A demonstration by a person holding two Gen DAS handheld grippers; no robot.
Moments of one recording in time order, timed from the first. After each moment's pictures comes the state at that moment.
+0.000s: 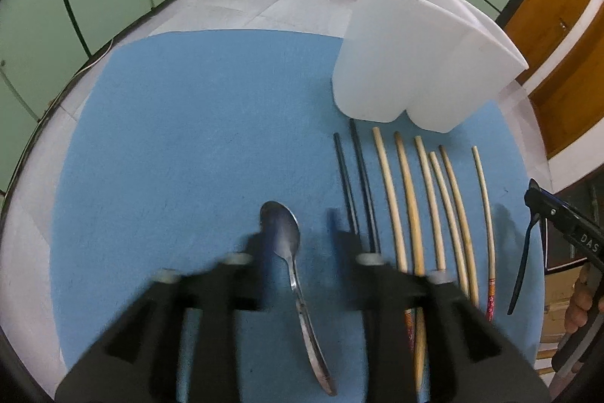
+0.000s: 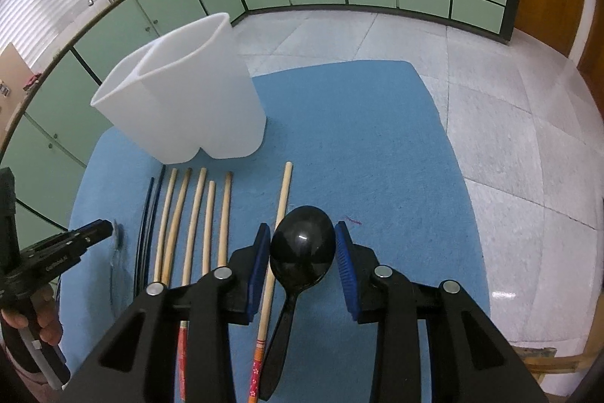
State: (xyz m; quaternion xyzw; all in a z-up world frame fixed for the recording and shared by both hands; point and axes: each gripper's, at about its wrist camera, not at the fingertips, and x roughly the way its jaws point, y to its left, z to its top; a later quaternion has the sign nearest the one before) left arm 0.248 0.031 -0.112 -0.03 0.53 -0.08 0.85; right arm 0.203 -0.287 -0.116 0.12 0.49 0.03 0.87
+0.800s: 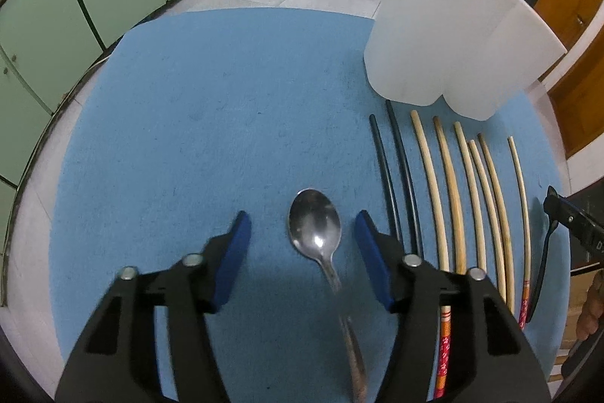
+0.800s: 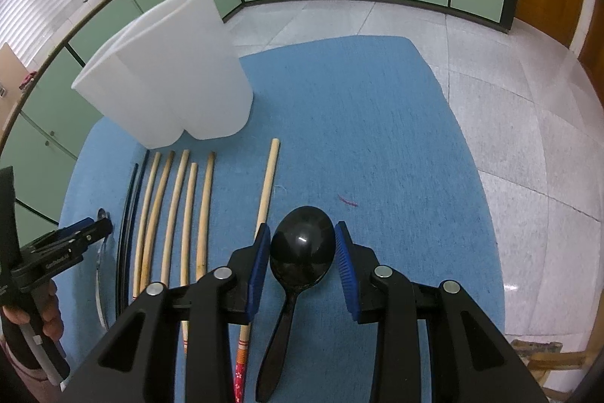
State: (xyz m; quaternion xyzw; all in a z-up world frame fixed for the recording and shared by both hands) left arm 0.257 0.039 -0.135 -0.02 0.54 -0.05 0.84; right arm 0.204 -0.293 -0.142 0.12 0.50 0.03 0.86
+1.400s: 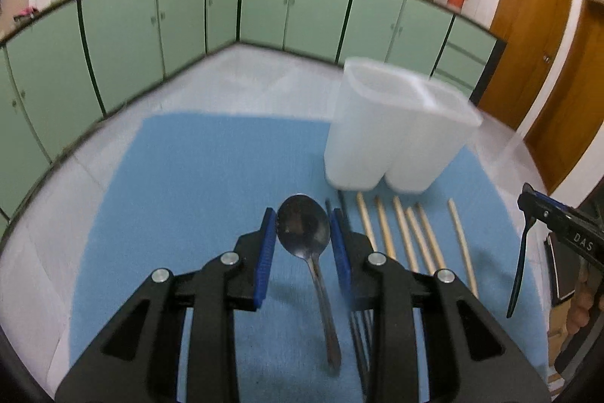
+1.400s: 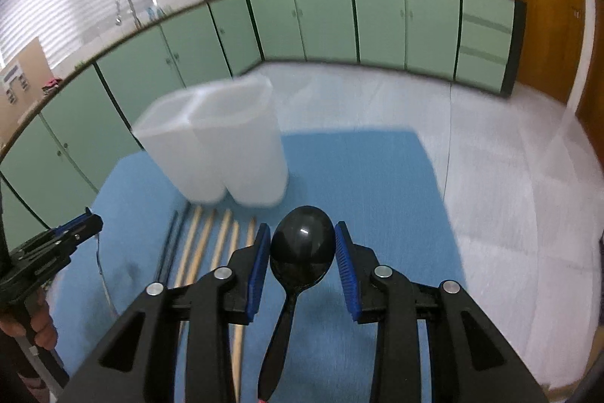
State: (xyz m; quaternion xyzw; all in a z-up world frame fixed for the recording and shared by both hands) left arm 0.206 0.045 -0.063 -0.03 0.38 -0.08 0.92; right arm 0.178 -0.275 -0.073 0.08 0.37 0.04 0.92
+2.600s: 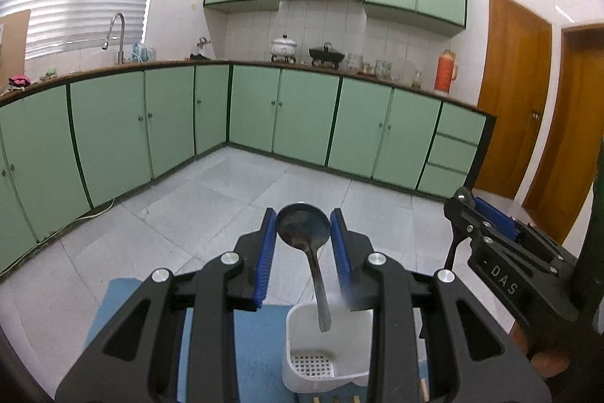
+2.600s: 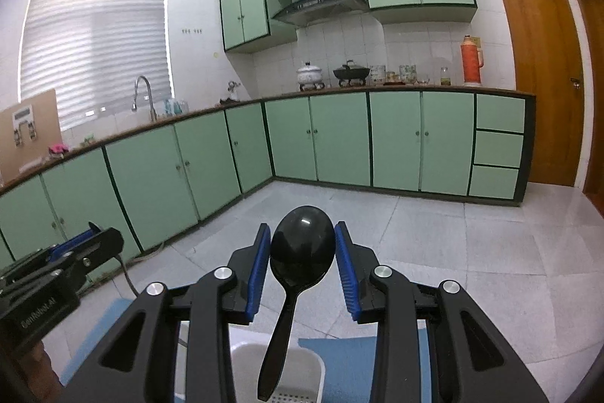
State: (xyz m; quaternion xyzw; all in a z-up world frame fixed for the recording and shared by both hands) left arm 0.320 -0.047 0.015 -0.03 0.21 -0.08 0.97; right arm 0.310 -0.243 -0.010 0.06 0.16 0.04 0.98
